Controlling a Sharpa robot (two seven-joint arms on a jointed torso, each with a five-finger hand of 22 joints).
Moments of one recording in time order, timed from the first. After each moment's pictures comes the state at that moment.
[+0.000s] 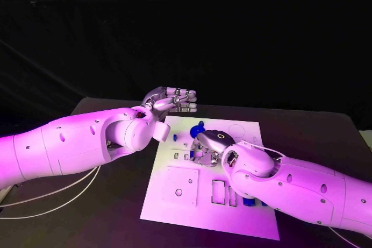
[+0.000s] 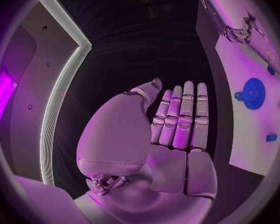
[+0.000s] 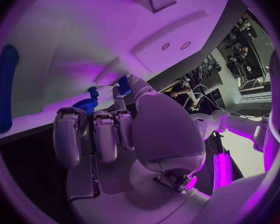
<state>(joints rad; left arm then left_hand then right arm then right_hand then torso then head) 1.22 -0.90 0.00 1.61 -0.01 -0.36 0.31 1.39 -0.12 0.42 0.09 0.06 0.96 0.23 0.07 0.07 1.07 0.17 0.07 0.07 1.10 0.13 0.10 0.15 0.17 0.87 0.26 0.28 0.07 1.16 -0.46 -0.13 1.48 -1.63 -0.31 -0.34 1.33 -0.06 0.17 0.11 0.27 1.11 0.11 0.12 0.19 1.47 0.03 1.47 1.31 1.47 -0.03 1.56 1.31 0.05 1.47 0.07 1.45 1.31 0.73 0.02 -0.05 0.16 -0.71</state>
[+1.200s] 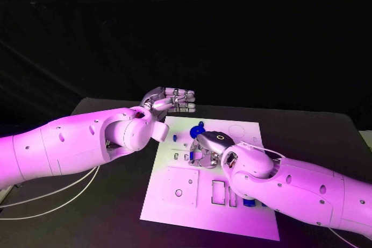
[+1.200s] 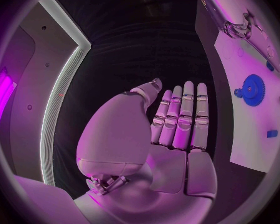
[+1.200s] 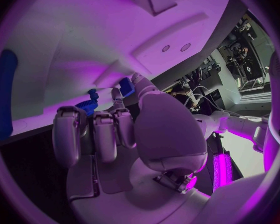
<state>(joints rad) 1.22 -0.91 0.00 1.60 -0.01 -0.36 0.31 1.39 -0.12 0.42 0.09 0.06 0.96 0.23 0.07 0.07 1.07 0.17 0.07 0.07 1.10 0.13 0.10 0.15 0.17 0.87 0.26 0.28 0.07 1.16 -0.46 -0.14 1.48 -1.63 -0.31 -0.33 1.27 -0.13 0.11 0.14 0.24 1.03 0.14 0.08 0.18 1.45 0.06 1.42 1.31 1.47 -0.02 1.55 1.31 0.05 1.47 0.08 1.41 1.31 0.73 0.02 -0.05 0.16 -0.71</state>
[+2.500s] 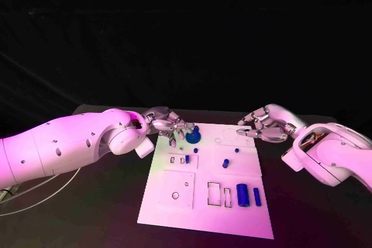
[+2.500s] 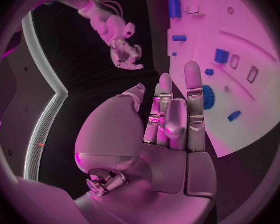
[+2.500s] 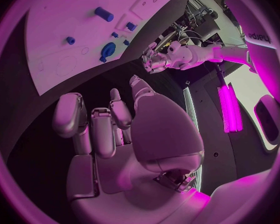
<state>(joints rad) 1.22 -0.91 0.00 1.54 -0.55 -0.05 -0.12 1.21 -0.10 0.23 0.28 0.06 1.11 0.10 0.21 0.18 1.30 0.03 0.41 0.35 1.46 -0.04 1.25 1.19 0.17 1.23 0.06 0.77 0.34 1.32 -0.93 -0.12 1.66 -0.99 -0.39 0.00 1.32 -0.08 0.06 0.17 0.27 0.99 0.14 0.13 0.20 1.30 0.06 1.25 1.23 1.47 -0.01 1.42 1.29 0.08 1.34 0.09 1.17 1.29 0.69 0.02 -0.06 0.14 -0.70</state>
